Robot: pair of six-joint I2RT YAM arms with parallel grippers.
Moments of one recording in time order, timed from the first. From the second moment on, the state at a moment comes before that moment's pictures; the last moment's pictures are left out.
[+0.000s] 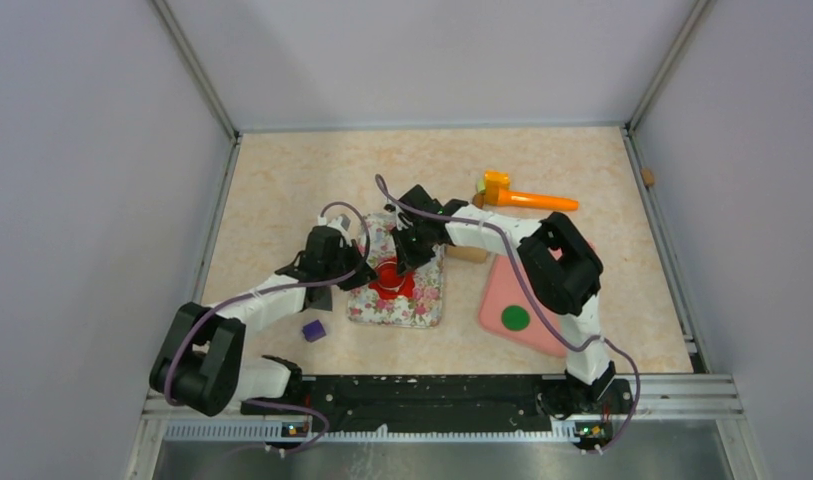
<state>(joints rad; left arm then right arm) -0.38 1.31 0.51 0.01 0.24 -0.68 0.80 2.08 1.51 -0.51 -0.29 0.35</state>
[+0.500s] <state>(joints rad) -0.42 1.40 0.57 0.02 0.21 -0.73 0.80 1.95 1.28 -0.28 -0.20 0.46</state>
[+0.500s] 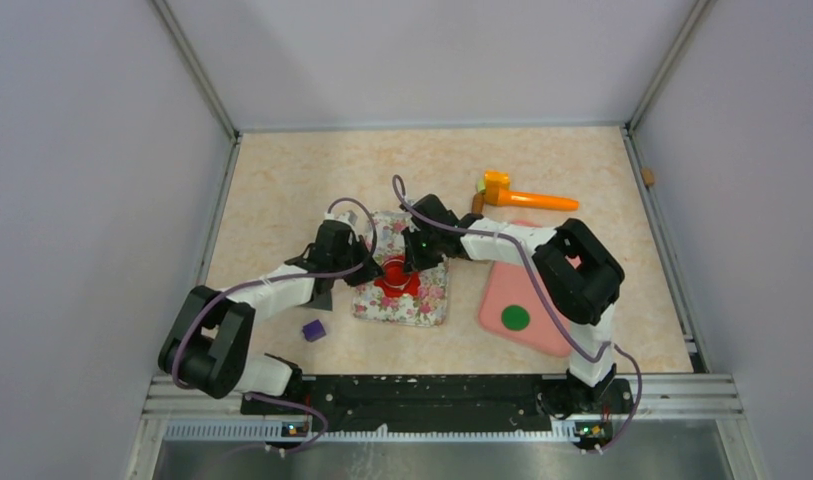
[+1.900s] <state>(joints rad) -0.43 1.41 0.58 0.00 0.20 -0.85 0.78 2.04 1.47 -0.47 -0.20 0.36</state>
